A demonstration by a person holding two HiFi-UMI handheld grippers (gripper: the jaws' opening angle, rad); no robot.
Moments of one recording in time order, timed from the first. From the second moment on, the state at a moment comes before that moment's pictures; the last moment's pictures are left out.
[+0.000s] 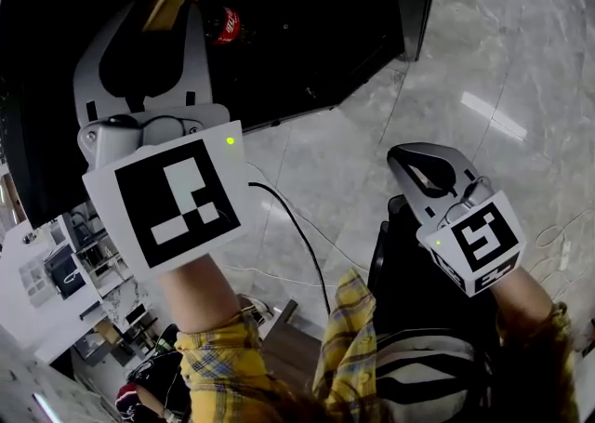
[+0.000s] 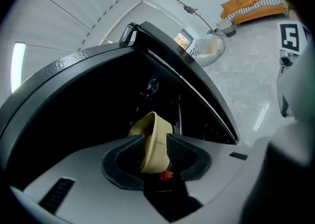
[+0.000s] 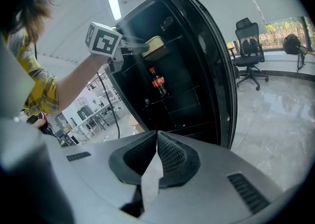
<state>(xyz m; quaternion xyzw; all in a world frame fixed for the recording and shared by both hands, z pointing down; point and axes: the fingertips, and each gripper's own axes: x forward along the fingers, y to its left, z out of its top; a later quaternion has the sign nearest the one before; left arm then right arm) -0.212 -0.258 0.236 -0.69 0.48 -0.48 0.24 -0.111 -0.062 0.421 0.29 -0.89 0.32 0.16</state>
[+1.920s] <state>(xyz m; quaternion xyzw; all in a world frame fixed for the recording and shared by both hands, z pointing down) -0.165 -0.133 0.245 -0.78 0.42 -0.45 0.11 -0.051 -0.015 0.357 0.32 -0.89 0.27 0.16</state>
